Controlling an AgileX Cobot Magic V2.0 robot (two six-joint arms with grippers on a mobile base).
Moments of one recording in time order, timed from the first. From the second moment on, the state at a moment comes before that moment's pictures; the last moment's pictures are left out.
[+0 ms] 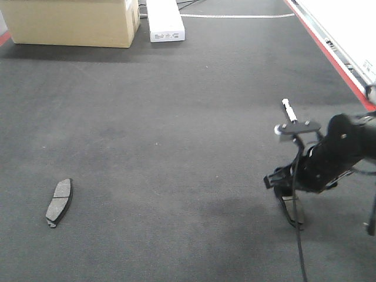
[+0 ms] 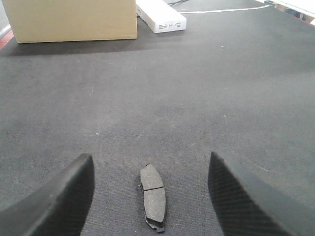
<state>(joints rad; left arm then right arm) -0.11 0.39 -0.40 -0.03 0.37 0.01 0.15 1.74 -1.05 0.06 0.67 -0.08</state>
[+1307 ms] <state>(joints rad) -0.11 0.39 -0.40 -0.03 0.37 0.01 0.15 0.37 -0.33 0.06 0.31 -0.03</state>
